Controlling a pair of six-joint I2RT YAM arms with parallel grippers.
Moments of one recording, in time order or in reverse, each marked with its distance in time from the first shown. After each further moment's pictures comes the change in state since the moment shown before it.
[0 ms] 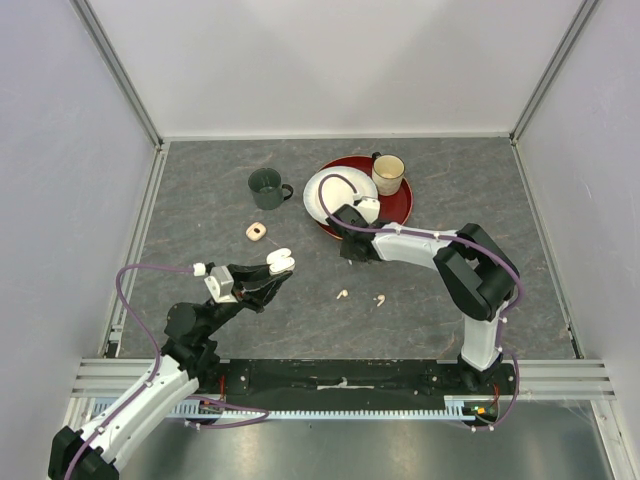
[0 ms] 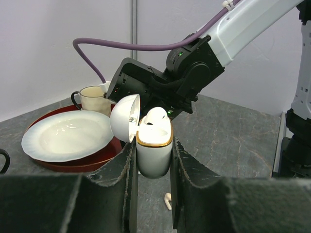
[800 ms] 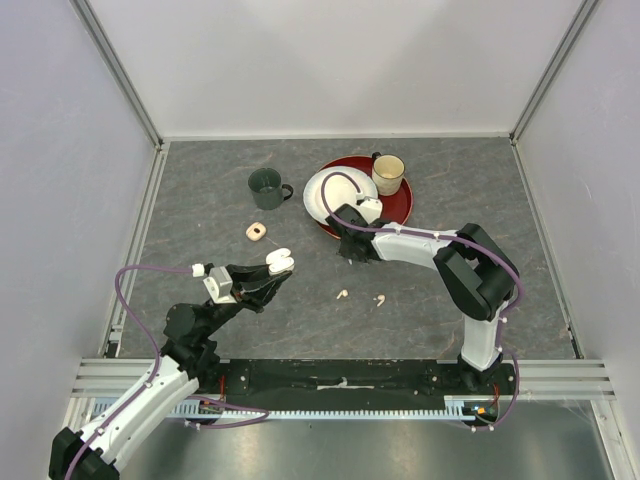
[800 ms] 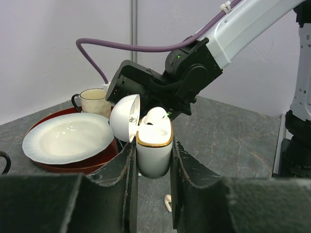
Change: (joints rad) left arm 0.000 -0.011 0.000 -0.001 0.000 0.000; right arm -0.002 0.000 0.003 0.003 0.006 0.080
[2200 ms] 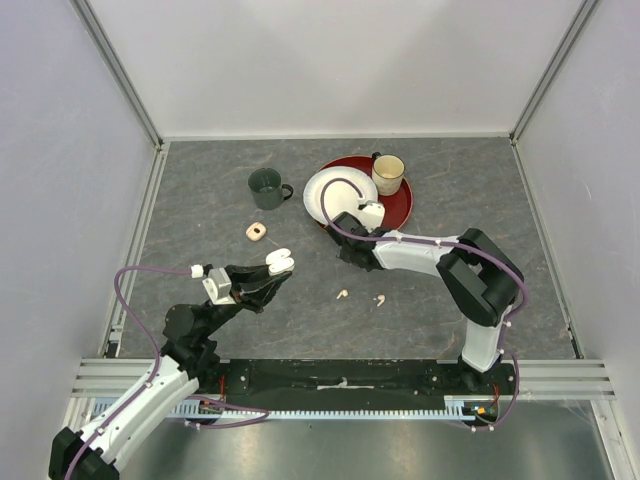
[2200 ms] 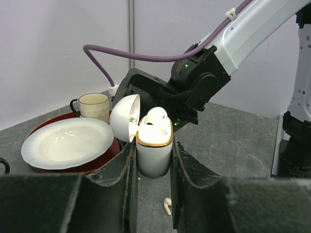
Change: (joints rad) left arm 0.000 0.002 0.000 0.022 0.014 0.000; right arm 0.042 -0.046 -0.073 0.056 0.097 0.036
